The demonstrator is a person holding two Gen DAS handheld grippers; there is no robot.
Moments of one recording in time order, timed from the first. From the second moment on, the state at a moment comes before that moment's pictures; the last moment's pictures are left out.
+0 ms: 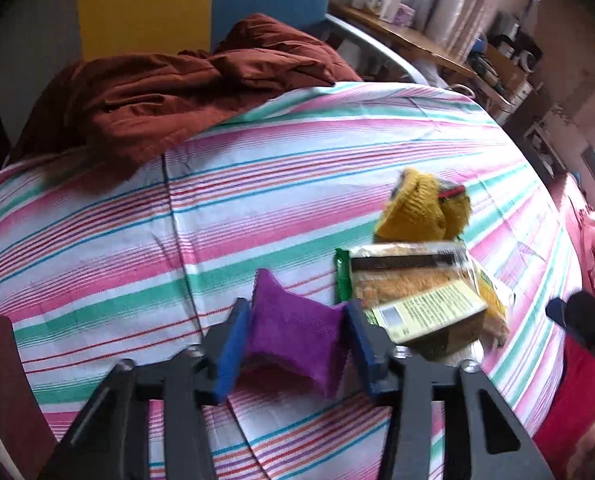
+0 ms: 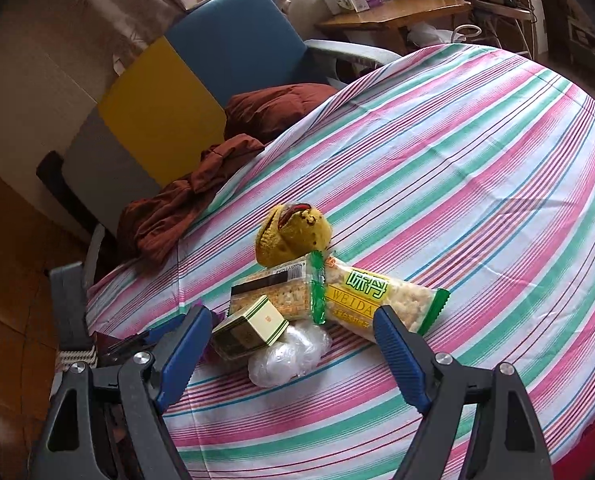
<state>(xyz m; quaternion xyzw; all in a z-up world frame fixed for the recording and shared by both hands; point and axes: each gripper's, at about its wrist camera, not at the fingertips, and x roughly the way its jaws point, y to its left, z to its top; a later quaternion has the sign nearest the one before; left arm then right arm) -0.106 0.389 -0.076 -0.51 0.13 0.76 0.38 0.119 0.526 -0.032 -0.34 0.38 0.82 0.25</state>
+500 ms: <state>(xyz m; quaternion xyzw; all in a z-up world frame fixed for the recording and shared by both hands) -0.060 0.344 -0.064 -0.49 0.12 0.77 0.38 0.097 0.520 -0.042 -0.38 0.35 0.83 0.23</state>
